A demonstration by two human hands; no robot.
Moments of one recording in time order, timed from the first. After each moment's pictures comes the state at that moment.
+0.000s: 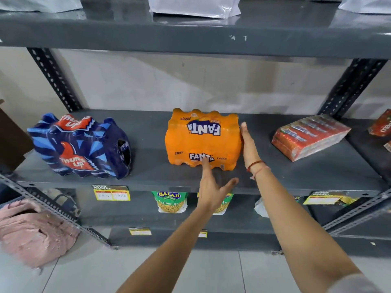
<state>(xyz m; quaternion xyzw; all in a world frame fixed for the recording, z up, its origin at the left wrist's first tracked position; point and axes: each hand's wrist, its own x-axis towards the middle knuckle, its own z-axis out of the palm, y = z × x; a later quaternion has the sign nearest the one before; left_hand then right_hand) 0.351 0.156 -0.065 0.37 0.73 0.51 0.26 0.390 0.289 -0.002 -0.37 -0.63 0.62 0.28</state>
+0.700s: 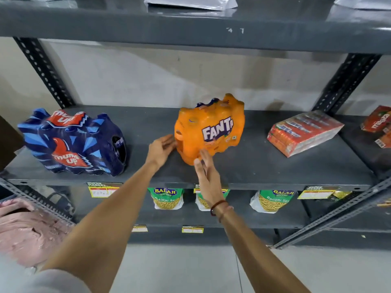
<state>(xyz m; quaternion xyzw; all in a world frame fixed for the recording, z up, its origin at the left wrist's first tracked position) 0.186 0.153 -0.049 0.36 0.77 0.48 0.22 0.370 0.174 -0.057 -0.31 -0.68 0.57 0.35</state>
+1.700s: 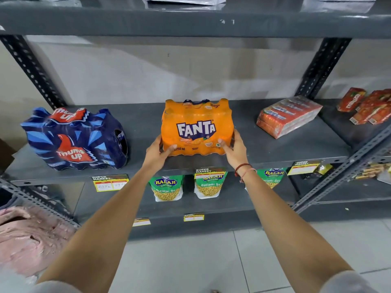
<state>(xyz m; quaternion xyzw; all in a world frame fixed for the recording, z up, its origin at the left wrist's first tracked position) 0.210 0.106 -0.049 0.40 0.75 0.47 0.24 0.406 0.245 -0.056 -0.46 -0.69 0.44 0.34</state>
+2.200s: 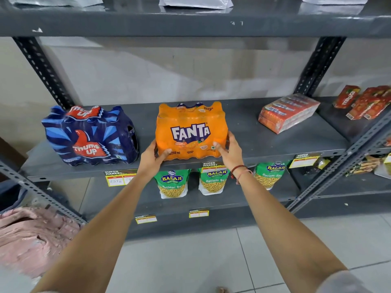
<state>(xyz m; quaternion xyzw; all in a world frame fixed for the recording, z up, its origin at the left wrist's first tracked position) 0.200 0.051 -0.050 0.41 0.75 0.46 0.23 0.395 0.196 -0.054 -0.45 -0.72 0.42 0.33</state>
